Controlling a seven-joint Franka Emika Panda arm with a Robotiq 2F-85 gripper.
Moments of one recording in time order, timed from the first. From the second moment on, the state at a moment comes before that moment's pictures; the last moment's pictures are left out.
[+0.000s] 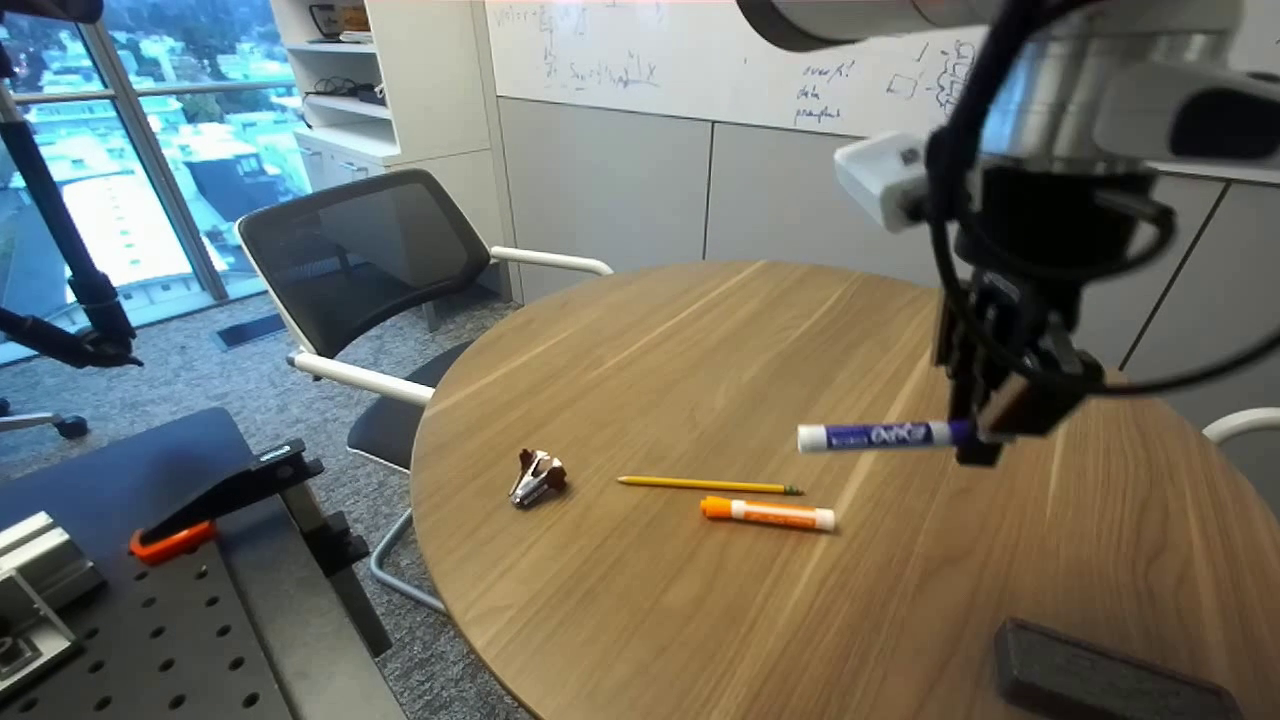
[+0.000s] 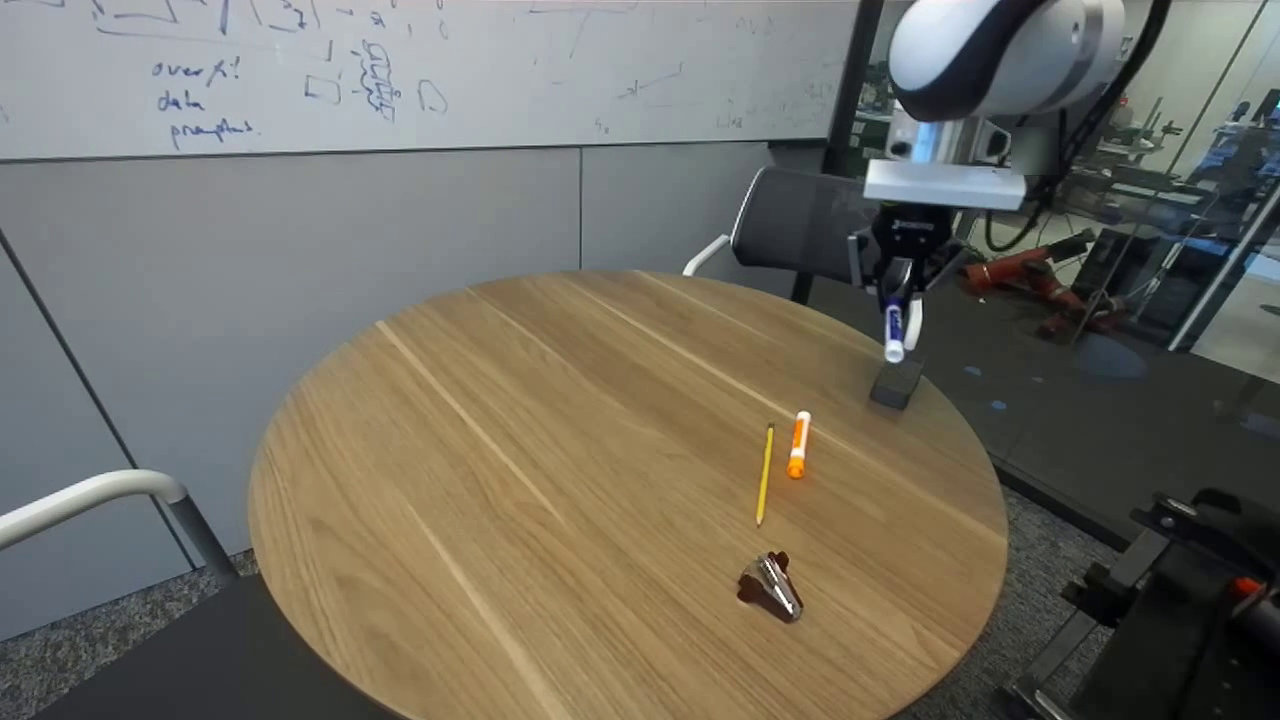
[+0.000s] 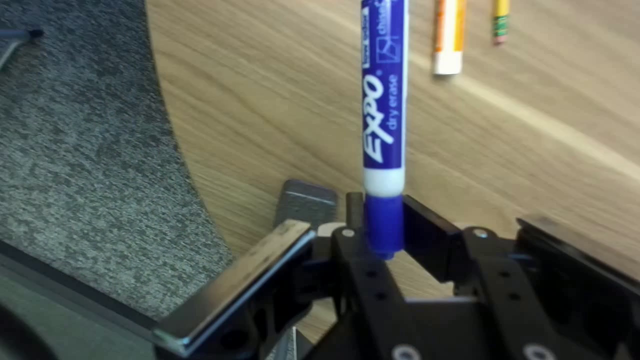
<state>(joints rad) -0.10 0.80 -0.18 -1.55 0.04 2.32 0.68</state>
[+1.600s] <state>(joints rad) 0.00 0.75 -0.21 -1.81 0.03 2.33 0.46</state>
